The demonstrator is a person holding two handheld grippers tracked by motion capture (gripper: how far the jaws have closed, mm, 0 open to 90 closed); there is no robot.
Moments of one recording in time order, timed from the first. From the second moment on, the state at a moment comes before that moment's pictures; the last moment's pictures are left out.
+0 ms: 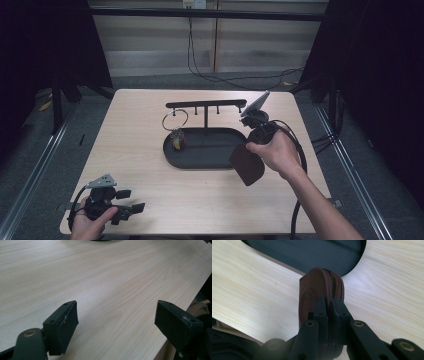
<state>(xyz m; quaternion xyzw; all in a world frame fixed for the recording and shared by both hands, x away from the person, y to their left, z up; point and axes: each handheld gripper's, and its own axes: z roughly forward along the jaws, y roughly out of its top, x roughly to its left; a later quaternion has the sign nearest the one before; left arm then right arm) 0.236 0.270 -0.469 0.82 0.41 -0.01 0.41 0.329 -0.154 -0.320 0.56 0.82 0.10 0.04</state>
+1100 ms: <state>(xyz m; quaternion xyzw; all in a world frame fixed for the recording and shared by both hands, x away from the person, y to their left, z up) 0.235 0.271 -0.469 0.82 0.40 -0.01 0.41 0.373 -0.151 -0.305 0.59 0.80 0.12 0.05</state>
